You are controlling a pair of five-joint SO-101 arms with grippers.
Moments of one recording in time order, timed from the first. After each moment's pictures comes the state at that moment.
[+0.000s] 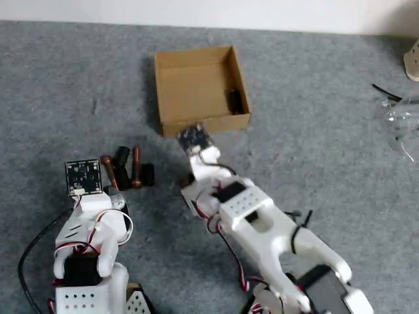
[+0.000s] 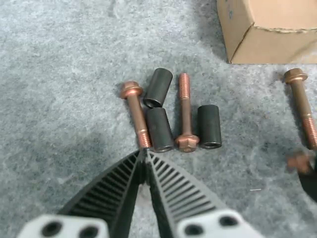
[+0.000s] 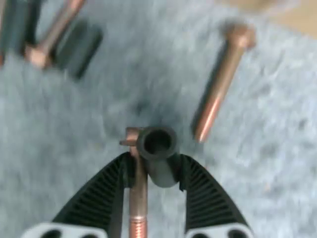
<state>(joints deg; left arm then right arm) -9.5 -103.9 88.8 64.9 8.3 -38.1 -19.6 55.2 31.1 1.6</state>
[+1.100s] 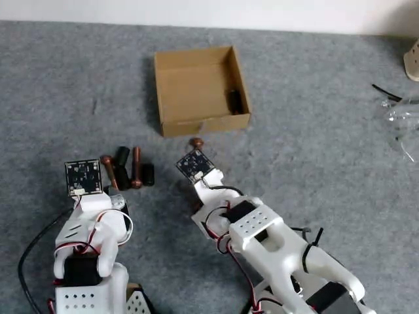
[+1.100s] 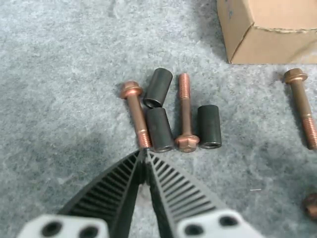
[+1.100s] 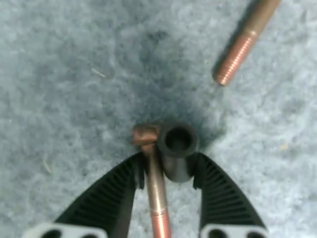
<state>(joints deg) -9.5 -103.9 88.8 64.9 8.3 -38.7 -26.1 65.5 32.0 8.5</state>
